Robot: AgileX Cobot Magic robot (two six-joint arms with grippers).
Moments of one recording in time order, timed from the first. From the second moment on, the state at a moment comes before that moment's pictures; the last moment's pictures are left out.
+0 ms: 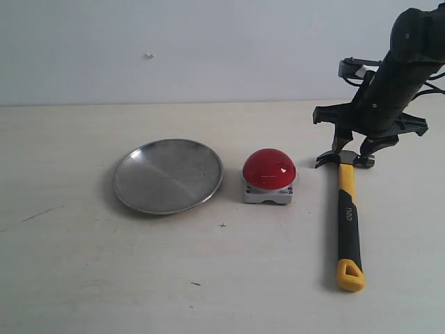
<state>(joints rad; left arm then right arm) -0.14 0.01 0.00 0.04 0.09 -0.21 -0.02 2.04 -1.48 0.09 0.82 0.18</state>
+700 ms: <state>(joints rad) -0.14 0.01 0.00 0.04 0.09 -0.21 -0.02 2.04 -1.48 0.08 0.74 0.18</state>
